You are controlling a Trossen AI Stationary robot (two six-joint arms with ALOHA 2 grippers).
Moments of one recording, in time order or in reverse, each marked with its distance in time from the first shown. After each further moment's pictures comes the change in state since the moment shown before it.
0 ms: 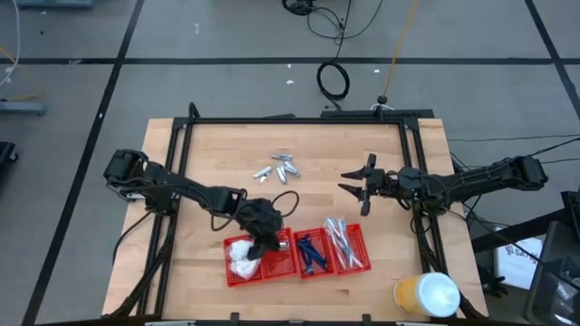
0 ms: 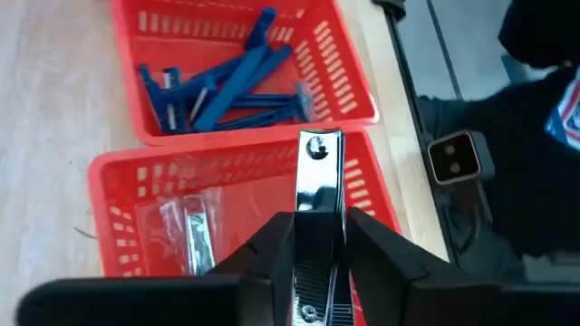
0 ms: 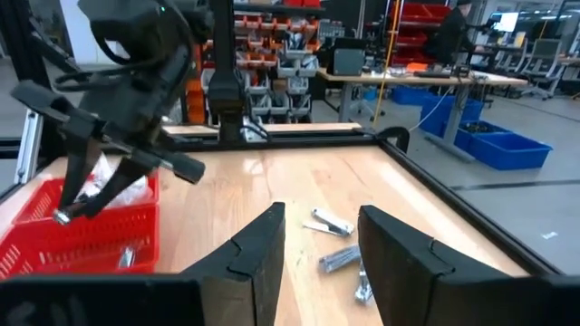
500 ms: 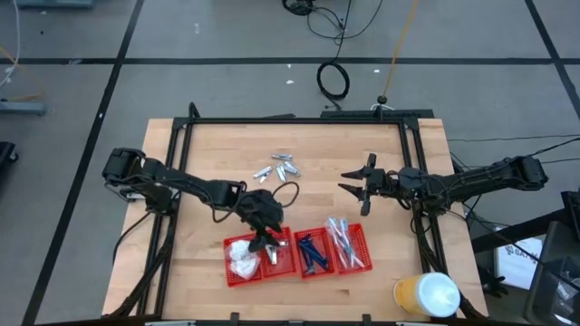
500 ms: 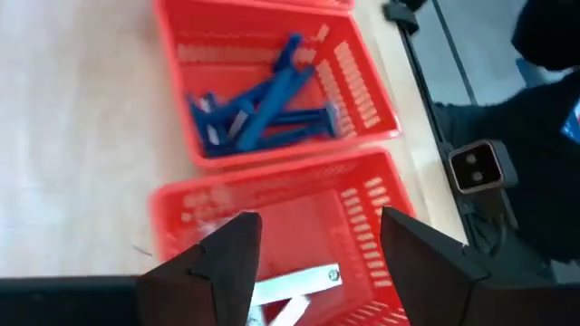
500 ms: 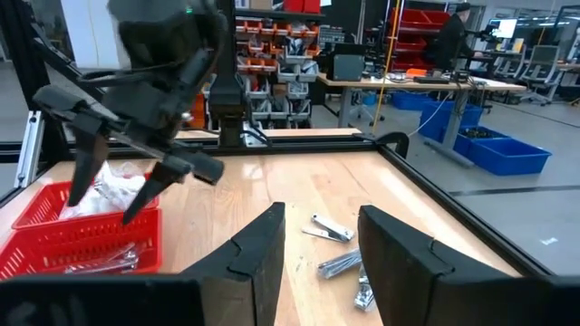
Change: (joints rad) left arm 0.057 -0.016 0.001 -0.011 0.000 0.083; right arm 0.000 -0.001 0.000 0.012 0.000 -0.008
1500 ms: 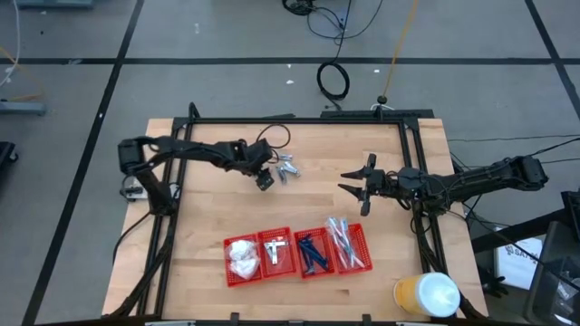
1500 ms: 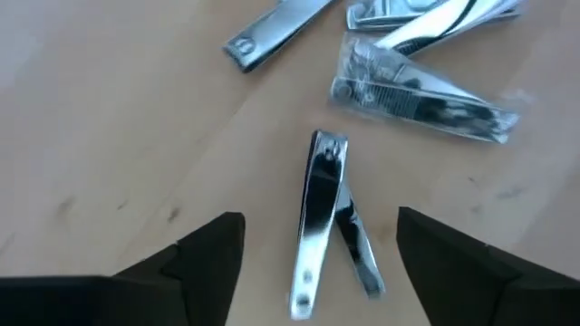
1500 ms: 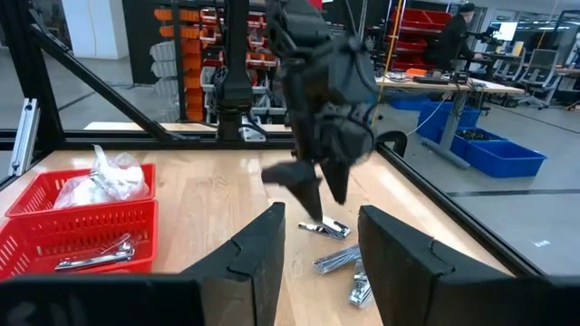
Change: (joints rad) left arm 0.506 0.071 0.000 -0.311 -0.459 0.006; right arm 0.000 0.000 0.000 -0.012 0.001 -0.027
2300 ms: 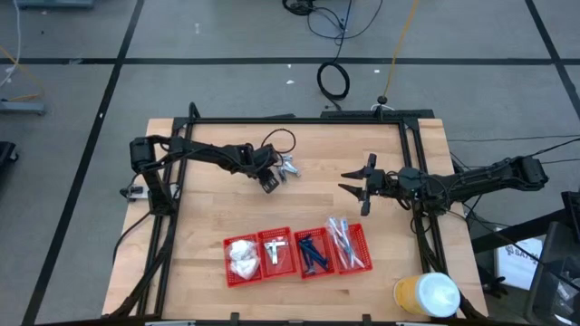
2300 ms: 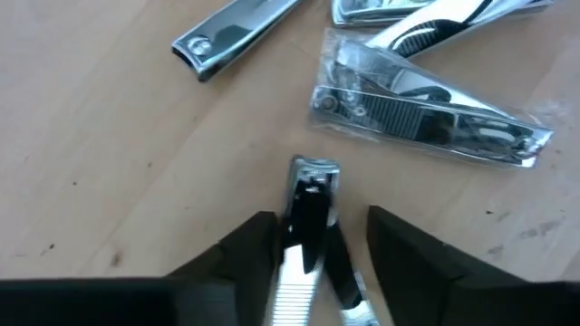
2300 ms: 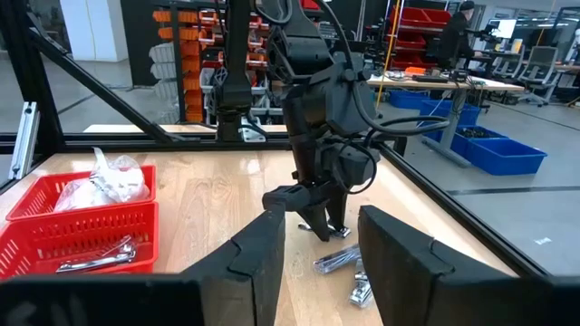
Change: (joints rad) left arm -0.025 0.163 0.008 0.004 0.031 -0.044; right arm 0.000 0.000 0.000 0.000 0.003 0.011
